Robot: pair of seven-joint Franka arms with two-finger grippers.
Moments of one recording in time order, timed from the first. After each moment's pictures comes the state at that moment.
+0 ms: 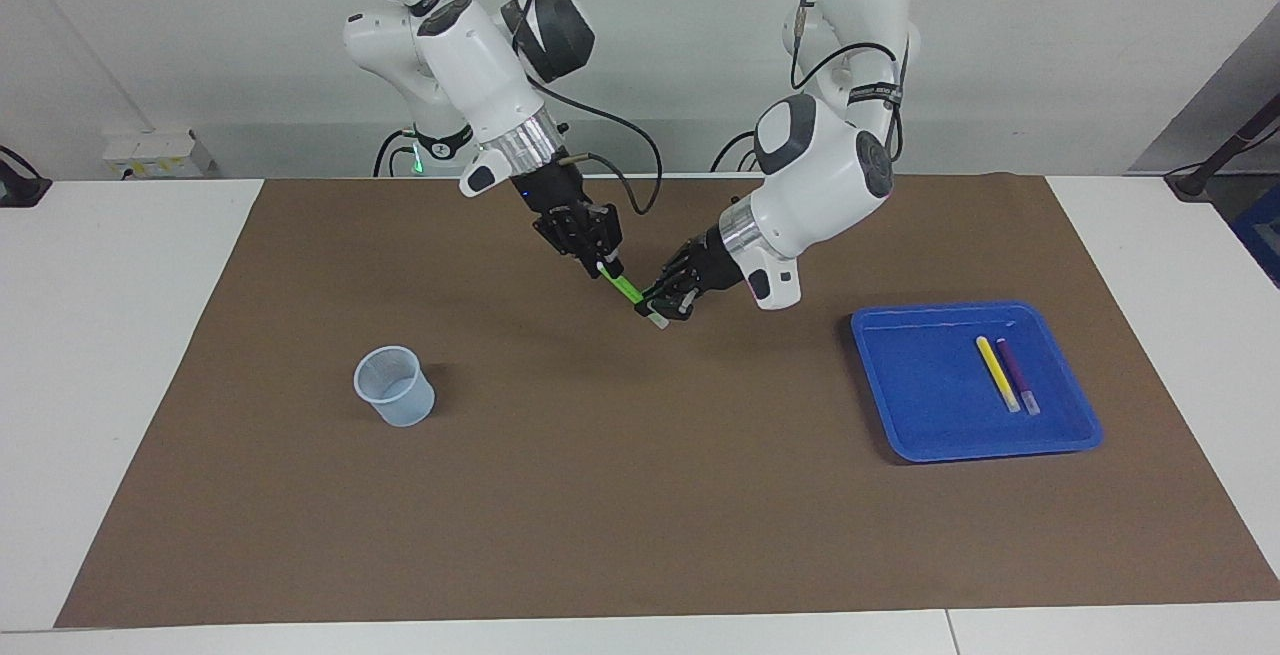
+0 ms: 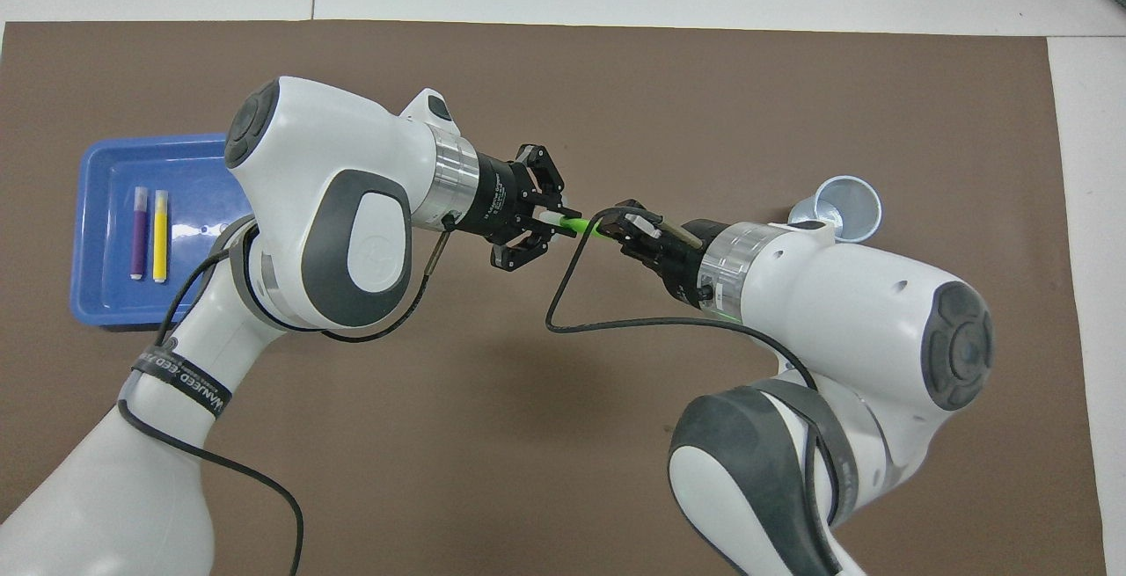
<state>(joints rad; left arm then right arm) -0.45 0.30 -0.05 -1.68 -0.78 2.13 -1.30 0.16 -0.04 0.32 -2.09 0.47 2.57 0.75</state>
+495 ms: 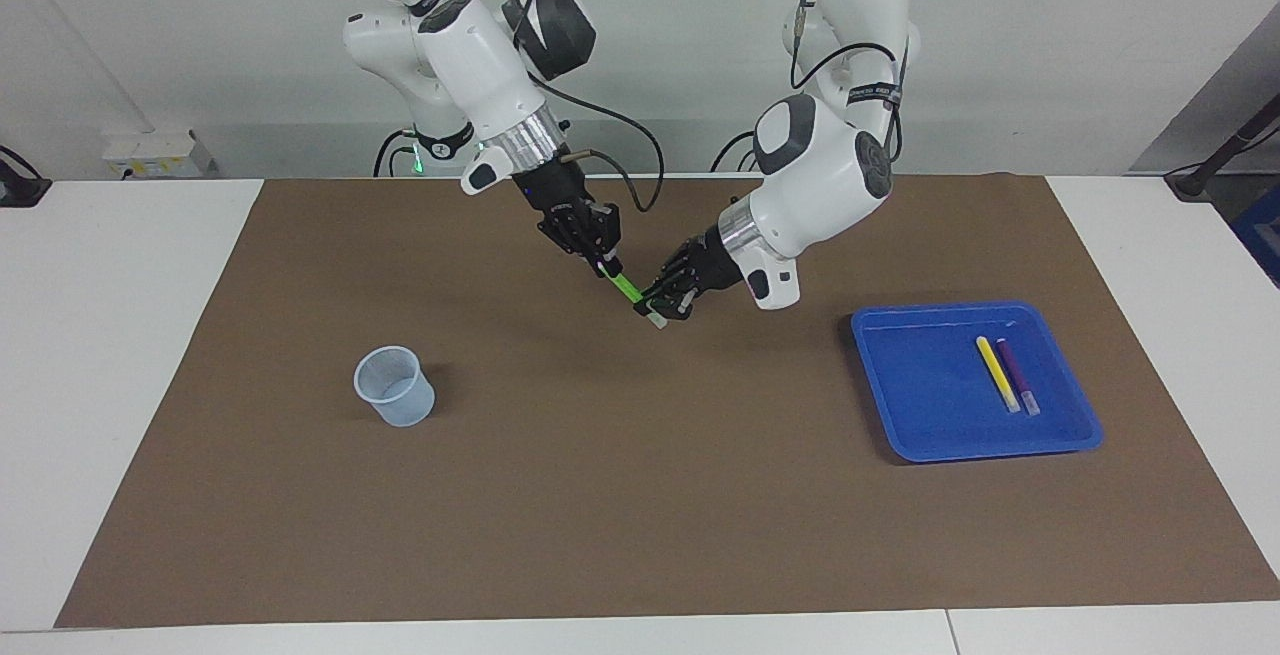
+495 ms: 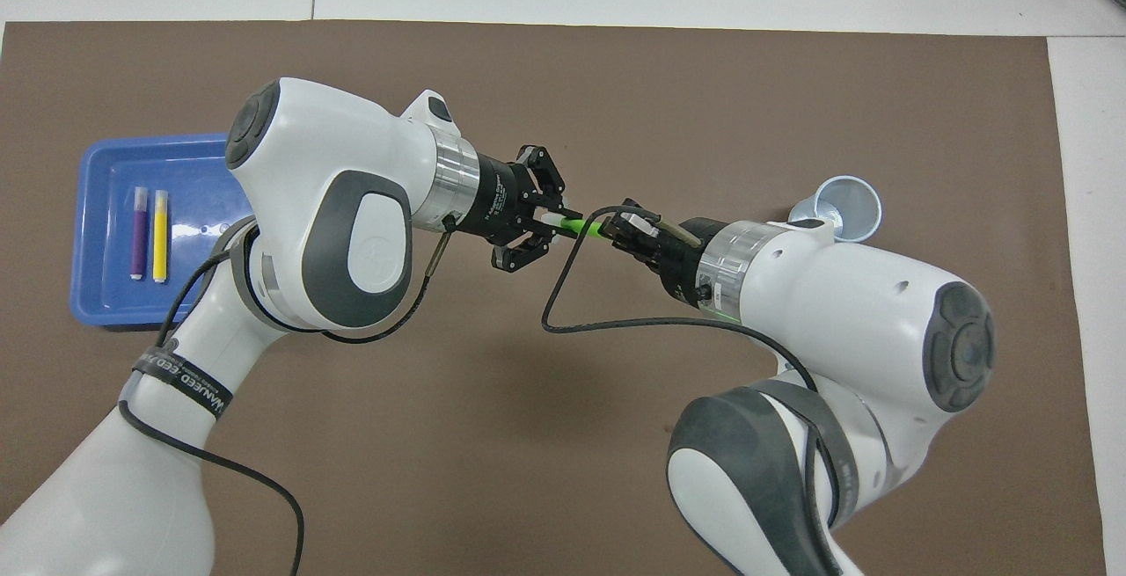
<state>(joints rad) -0.45 0.30 -0.06 -1.68 -0.78 2.13 -1.30 0.16 -0.04 0.32 -2.08 0.47 2.57 0.75</state>
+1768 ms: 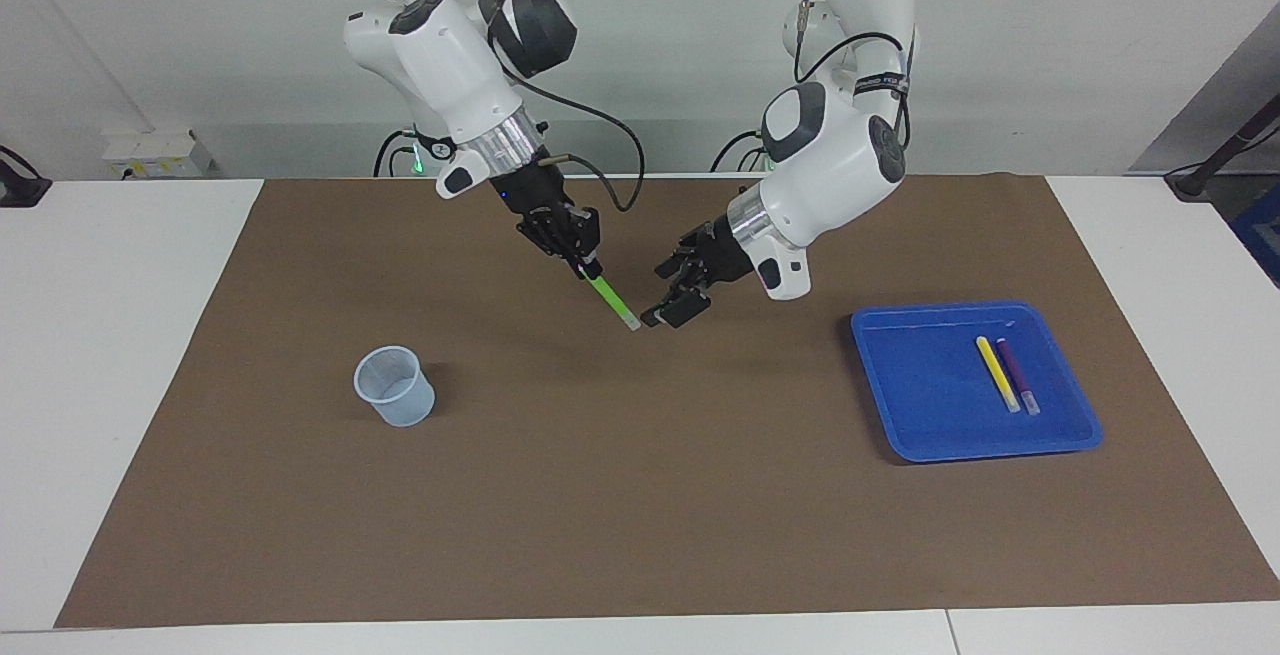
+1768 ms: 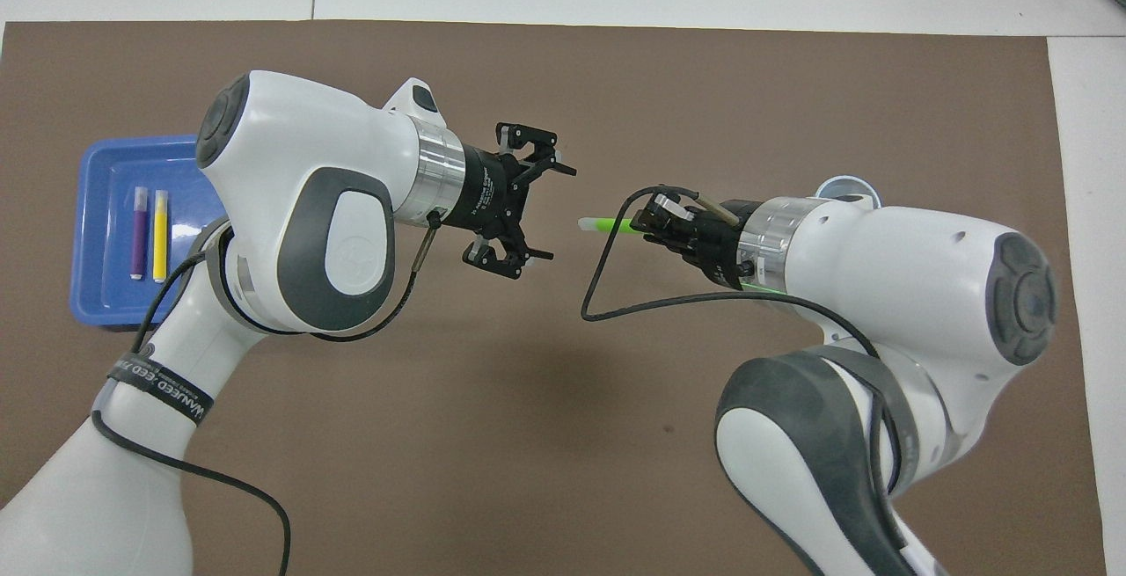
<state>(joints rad) -0.45 0.27 -0.04 -1.68 -0.77 2.13 -1.19 0.07 -0.04 0.32 -2.03 0.46 2.39 0.66</state>
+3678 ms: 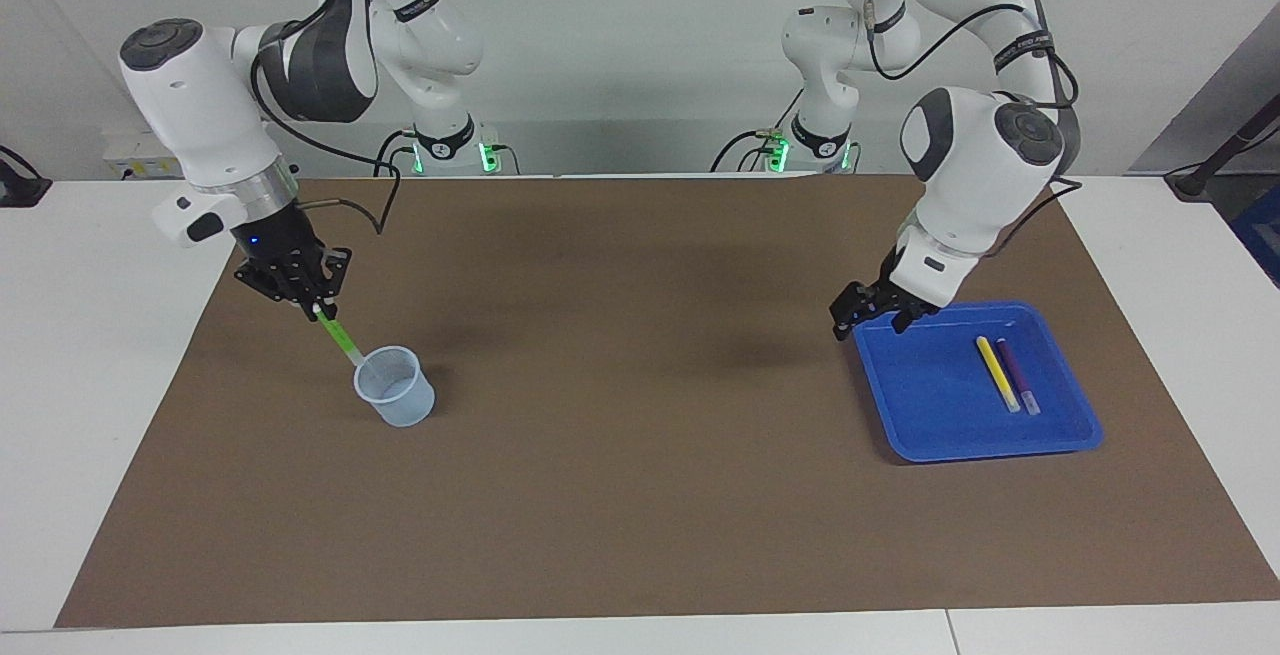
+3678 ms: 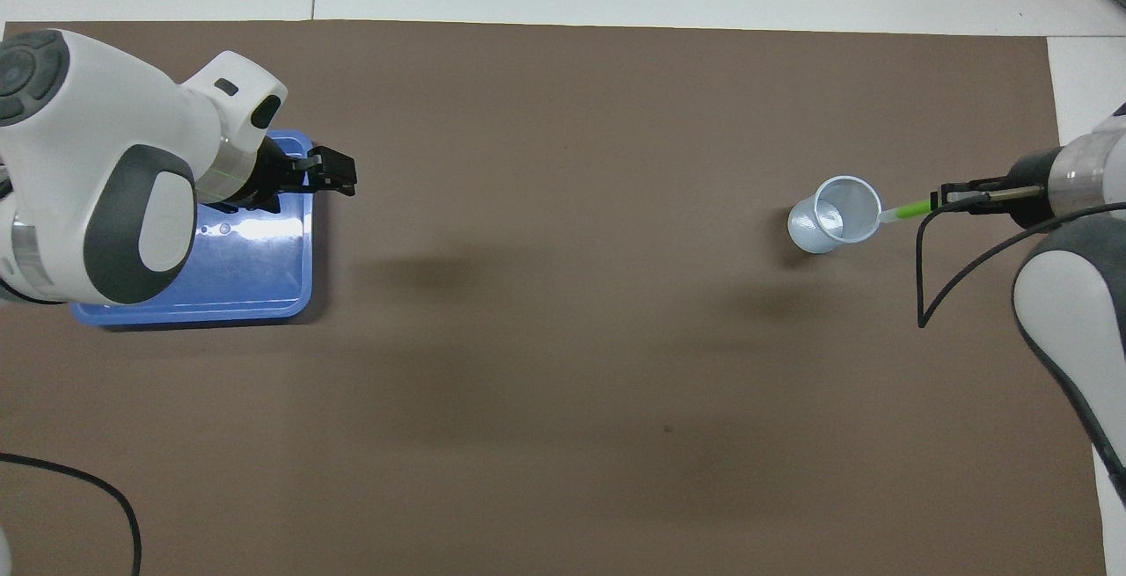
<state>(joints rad) -0.17 0.19 0.00 -1.77 -0.14 2.03 -0.23 -0.37 0.02 0.32 -1.90 0.06 2.10 -0.12</state>
